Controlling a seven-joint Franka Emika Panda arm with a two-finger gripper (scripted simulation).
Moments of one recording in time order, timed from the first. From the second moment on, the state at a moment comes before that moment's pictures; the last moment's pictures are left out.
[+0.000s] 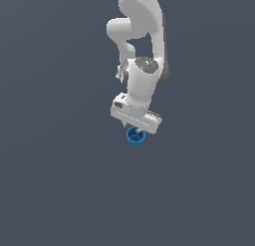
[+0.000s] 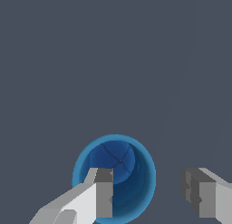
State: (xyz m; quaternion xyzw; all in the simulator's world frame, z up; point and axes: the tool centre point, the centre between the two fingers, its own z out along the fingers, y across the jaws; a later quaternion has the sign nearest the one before) arm -0.015 0.018 0.137 0.97 -0.22 0.06 0.05
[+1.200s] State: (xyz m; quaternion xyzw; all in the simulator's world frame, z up) arm -0.047 0.026 0.110 0.90 -0.42 0.13 0.06
